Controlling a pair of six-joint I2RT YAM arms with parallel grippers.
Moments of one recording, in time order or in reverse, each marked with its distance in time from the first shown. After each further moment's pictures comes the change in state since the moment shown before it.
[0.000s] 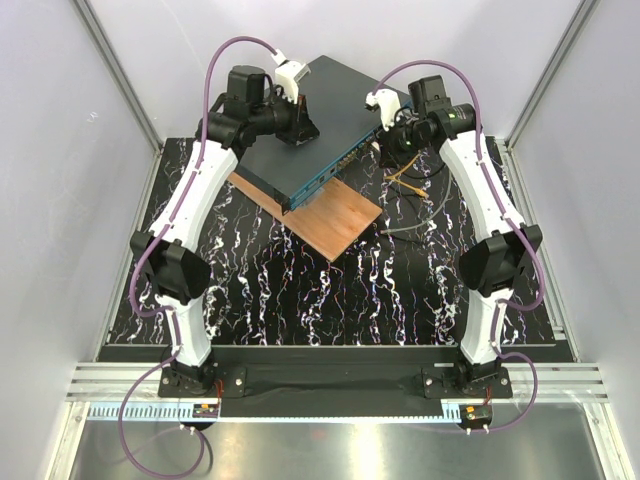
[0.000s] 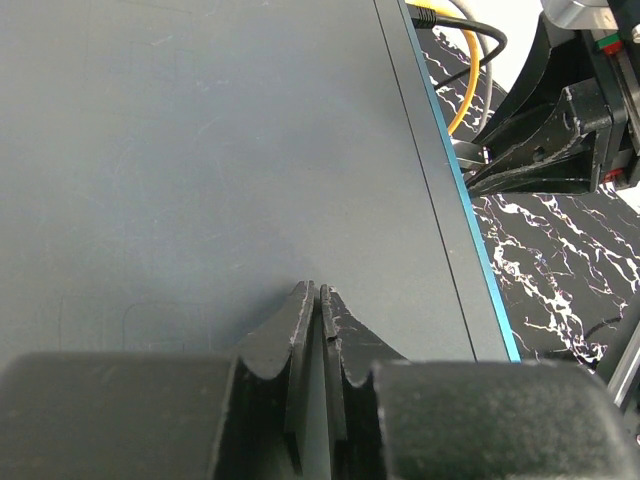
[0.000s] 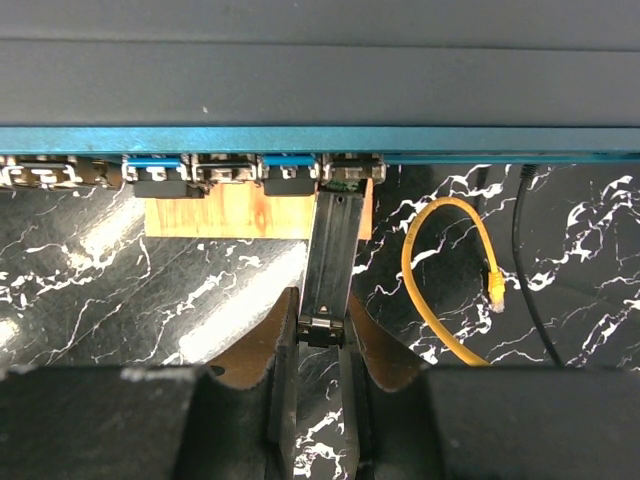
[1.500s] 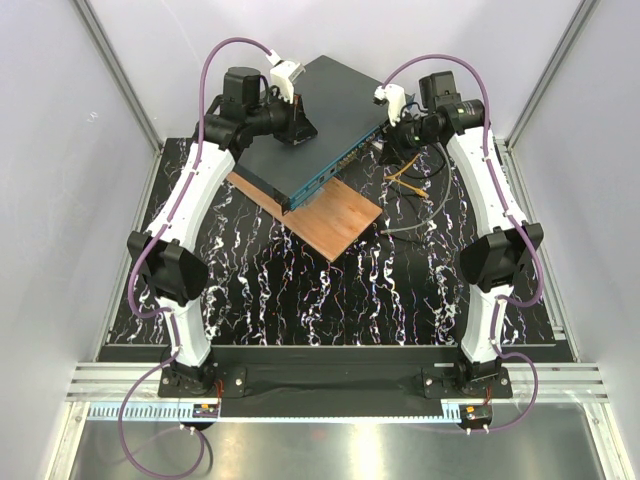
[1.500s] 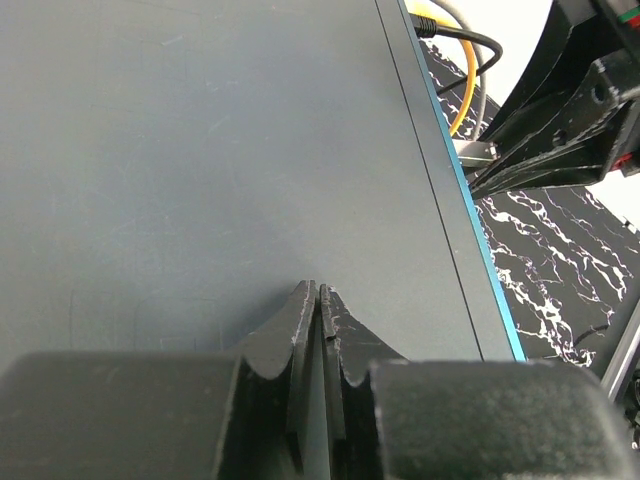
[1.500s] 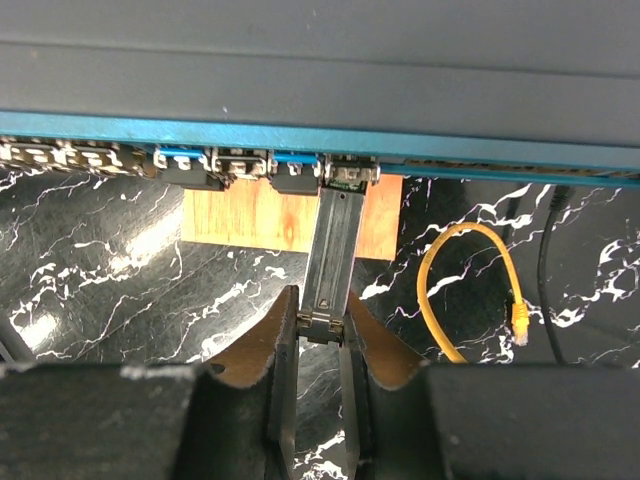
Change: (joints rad) left arm 0.020 -0.021 -0.056 0.060 0.030 -0.034; right arm -0.049 0.044 0.083 -0.048 -0.168 -0.025
